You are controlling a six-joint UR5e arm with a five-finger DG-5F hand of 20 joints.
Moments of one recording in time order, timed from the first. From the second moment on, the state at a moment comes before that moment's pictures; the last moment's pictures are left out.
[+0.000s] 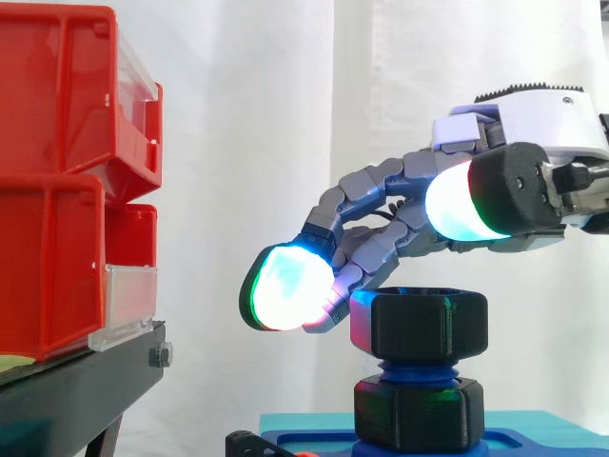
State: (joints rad) arm 0.10 -2.21 -1.22 -2.83 -1.60 -1.15
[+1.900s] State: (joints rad) arm 0.07 -2.21 -1.22 -2.82 -1.61 -1.15
